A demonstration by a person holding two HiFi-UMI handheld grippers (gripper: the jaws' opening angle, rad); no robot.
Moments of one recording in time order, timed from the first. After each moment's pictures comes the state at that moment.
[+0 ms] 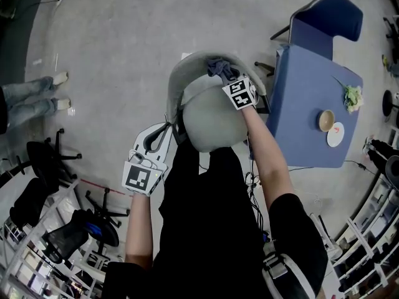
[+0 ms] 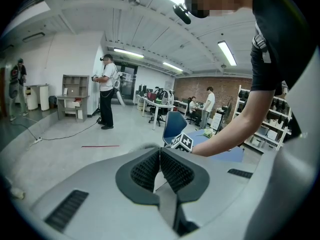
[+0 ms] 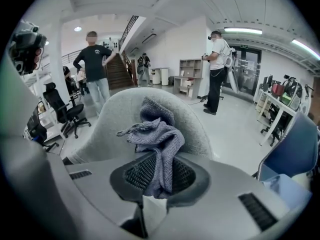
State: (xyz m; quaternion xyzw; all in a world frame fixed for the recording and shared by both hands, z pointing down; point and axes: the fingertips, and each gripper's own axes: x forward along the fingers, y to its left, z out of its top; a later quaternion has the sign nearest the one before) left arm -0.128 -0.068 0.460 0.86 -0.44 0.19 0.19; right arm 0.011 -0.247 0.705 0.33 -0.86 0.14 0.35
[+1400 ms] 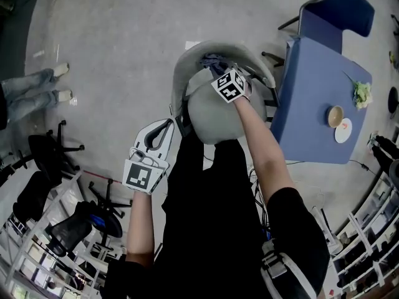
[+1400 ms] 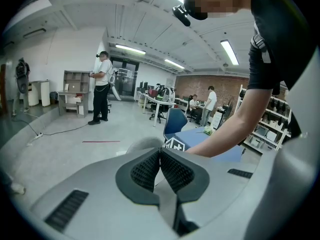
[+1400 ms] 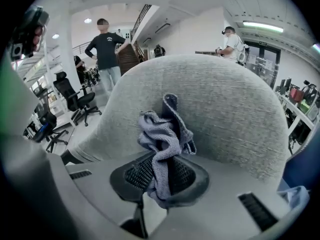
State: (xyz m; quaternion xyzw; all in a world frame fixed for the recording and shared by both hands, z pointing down) left arm -0.144 -0.070 0.474 0.85 -0.45 0.17 0.21; right arm -0.056 -0.224 0.755 0.27 -0.87 0.13 0.40
